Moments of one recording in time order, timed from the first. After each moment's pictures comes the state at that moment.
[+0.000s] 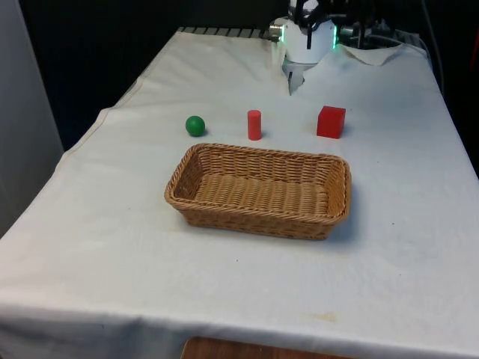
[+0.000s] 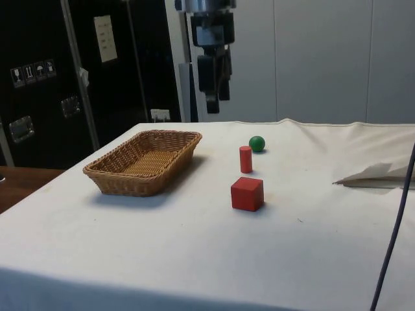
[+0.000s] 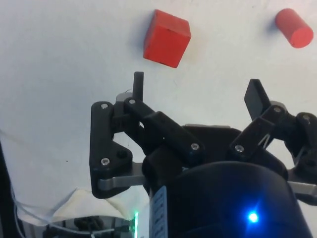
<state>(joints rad) 0.54 -0.18 -0.42 -2.48 -0.12 2.34 0.14</state>
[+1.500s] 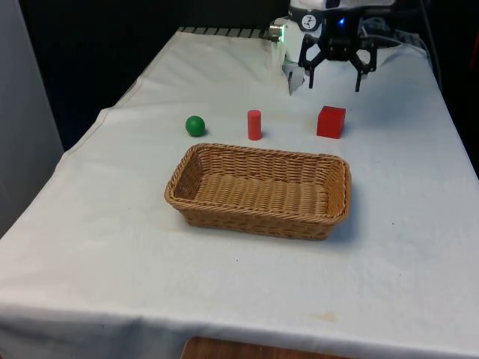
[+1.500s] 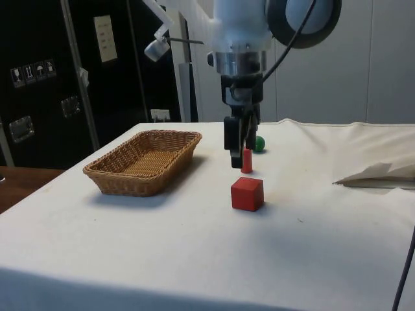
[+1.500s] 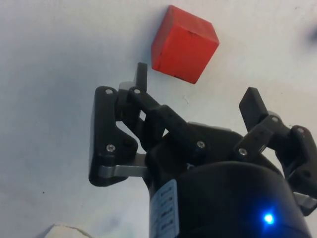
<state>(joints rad) 0.54 -0.05 -0.39 -2.70 -0.13 2.70 0.31</state>
